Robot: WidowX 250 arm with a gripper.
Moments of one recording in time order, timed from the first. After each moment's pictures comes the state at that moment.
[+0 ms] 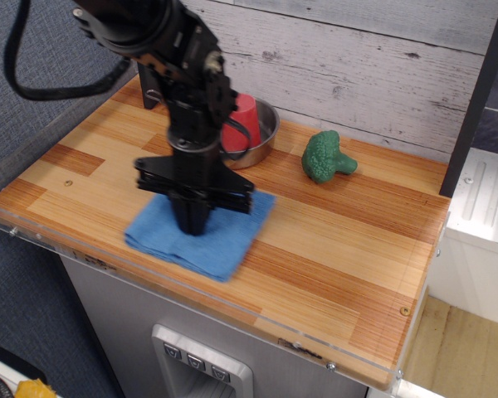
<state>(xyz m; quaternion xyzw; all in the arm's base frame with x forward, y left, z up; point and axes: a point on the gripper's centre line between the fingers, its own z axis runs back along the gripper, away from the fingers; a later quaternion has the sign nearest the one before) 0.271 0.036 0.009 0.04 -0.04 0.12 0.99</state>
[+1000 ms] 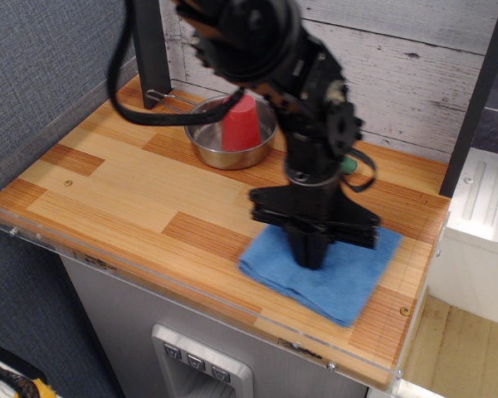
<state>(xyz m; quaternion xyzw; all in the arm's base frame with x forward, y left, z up) 0.288 -0.070 0.011 -0.03 -0.08 0.05 1.00</state>
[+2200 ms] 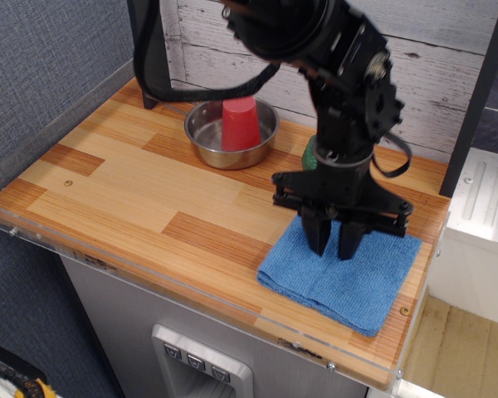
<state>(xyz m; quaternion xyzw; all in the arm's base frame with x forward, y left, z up) 0.292 -0.079 0.036 -0.02 -0.07 0.04 1.00</state>
